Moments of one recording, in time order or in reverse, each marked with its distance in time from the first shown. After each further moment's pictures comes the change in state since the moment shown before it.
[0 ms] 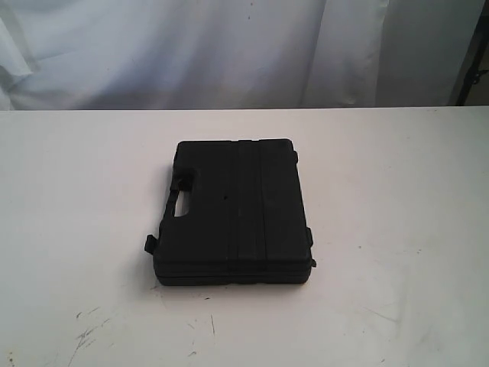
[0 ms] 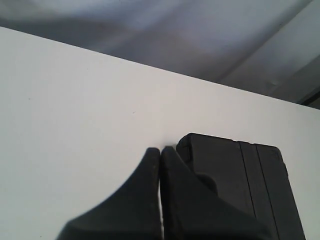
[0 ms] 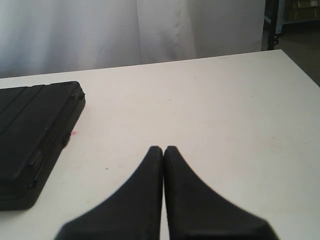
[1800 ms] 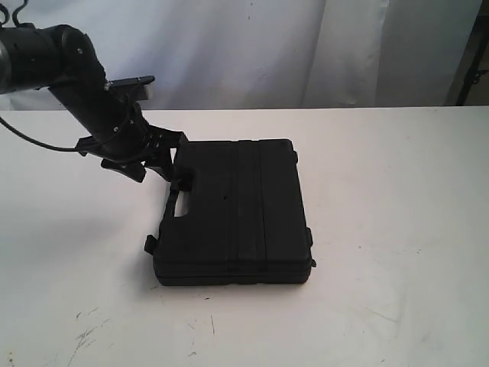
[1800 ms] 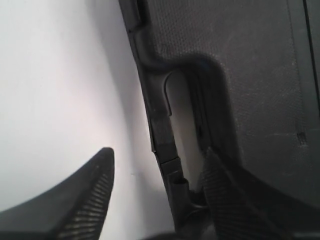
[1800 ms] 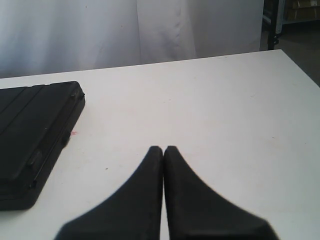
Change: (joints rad) left arm -0.332 0.737 -0.409 0.215 0.300 -0.099; right arm 0.000 0.000 0.000 0.000 0.000 0.000
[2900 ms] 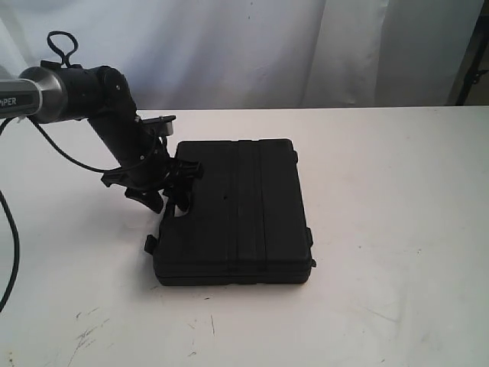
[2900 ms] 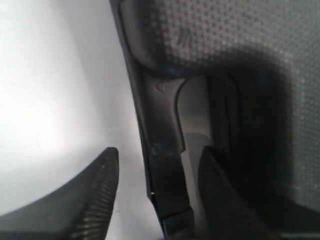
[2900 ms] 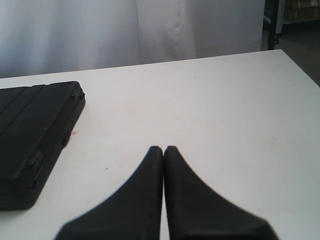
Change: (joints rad) left arm -0.009 0.213 -0.111 -0.047 0.067 -0.002; right arm 0.000 0.000 0.000 0.000 0.000 0.000
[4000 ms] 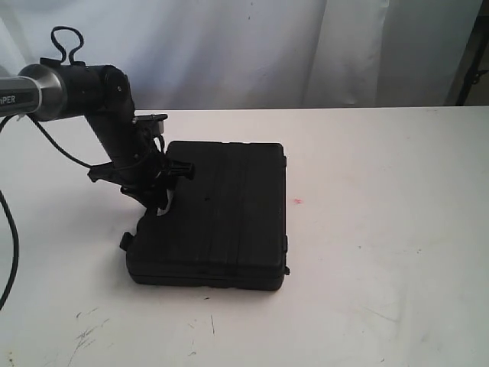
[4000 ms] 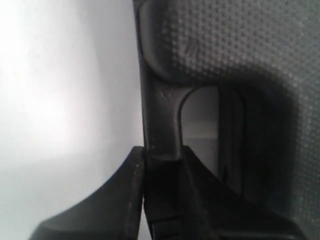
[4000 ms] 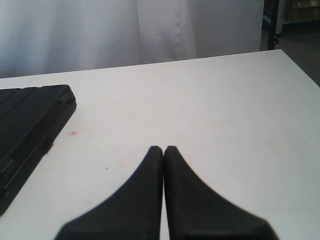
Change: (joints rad) left arm 0.001 -0.002 -0.006 0.161 0.001 -0.134; right arm 0.000 0.000 0.000 0.000 0.000 0.000
